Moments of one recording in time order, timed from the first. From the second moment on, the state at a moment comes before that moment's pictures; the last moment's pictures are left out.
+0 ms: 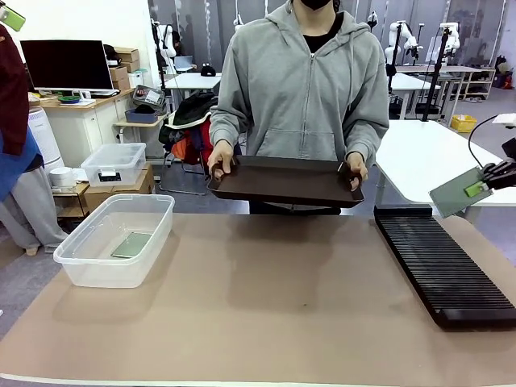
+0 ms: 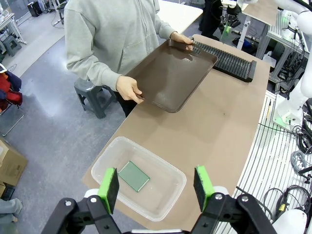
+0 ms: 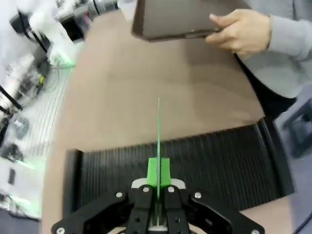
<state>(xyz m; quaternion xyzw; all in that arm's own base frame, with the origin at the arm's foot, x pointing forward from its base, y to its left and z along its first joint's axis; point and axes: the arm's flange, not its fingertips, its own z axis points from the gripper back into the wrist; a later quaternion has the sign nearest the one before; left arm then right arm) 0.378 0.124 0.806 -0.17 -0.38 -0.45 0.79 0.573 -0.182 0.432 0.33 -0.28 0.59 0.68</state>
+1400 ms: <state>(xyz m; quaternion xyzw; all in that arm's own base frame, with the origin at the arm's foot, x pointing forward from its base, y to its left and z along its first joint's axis) 0.378 0.124 0.806 -0.17 -0.38 -0.45 0.79 0.576 -0.170 0.375 0.26 -0.42 0.64 0.59</state>
